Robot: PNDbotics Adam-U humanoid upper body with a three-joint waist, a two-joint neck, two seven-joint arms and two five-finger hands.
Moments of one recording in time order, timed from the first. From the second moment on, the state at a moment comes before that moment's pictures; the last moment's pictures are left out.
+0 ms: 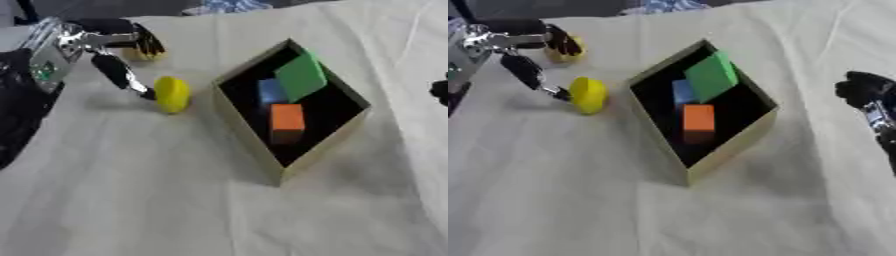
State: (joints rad) left arm -1.19 0.51 -0.33 -0.81 -0.71 -0.38 -0.56; right arm -0.13 -0.49 -0.06 -1.98 -0.11 0.01 0.02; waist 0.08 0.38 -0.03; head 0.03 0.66
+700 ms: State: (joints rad) left arm -1.19 0.46 -0.32 -0.77 -0.75 -0.39 -0.52; right arm -0.14 -0.49 -0.06 -1.98 -0.11 0.01 0.02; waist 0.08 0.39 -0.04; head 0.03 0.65
